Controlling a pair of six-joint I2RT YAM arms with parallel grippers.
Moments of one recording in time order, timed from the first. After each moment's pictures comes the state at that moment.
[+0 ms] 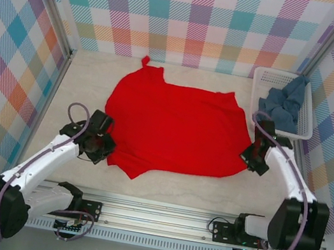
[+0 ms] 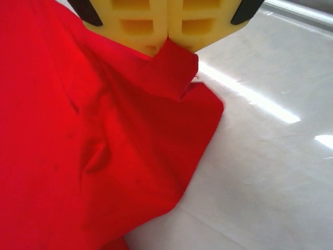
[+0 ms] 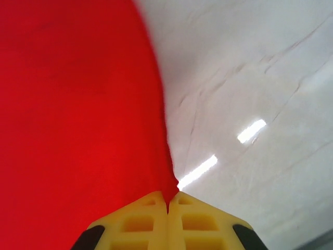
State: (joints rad) left arm -0.42 0.96 0.75 -1.00 -0.03 -1.19; right arm 0.19 1.22 0.89 -1.05 0.06 0.79
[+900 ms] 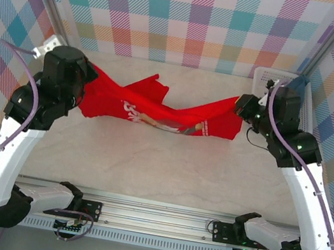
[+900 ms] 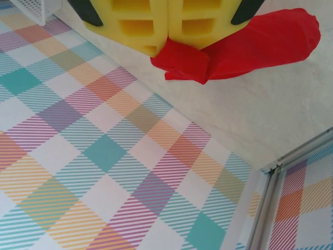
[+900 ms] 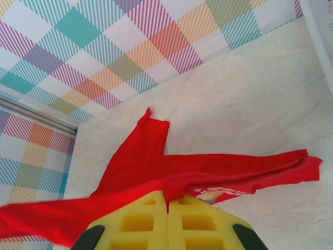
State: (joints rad) left arm -0.44 1.14 1.74 -0.96 -0.57 -0.80; right arm 0.41 1.10 1.50 -0.87 0.05 0.70
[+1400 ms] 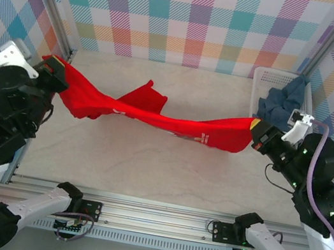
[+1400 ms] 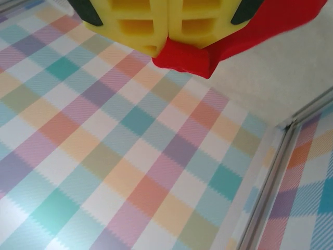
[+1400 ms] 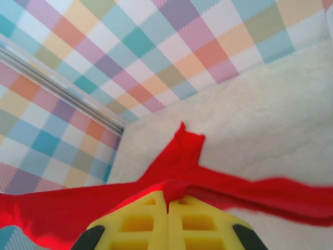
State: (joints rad) left arm -0.45 0.96 1.76 -0.91 -0.57 -0.65; right arm 0.41 0.78 1.43 -0.90 -0.05 0.70
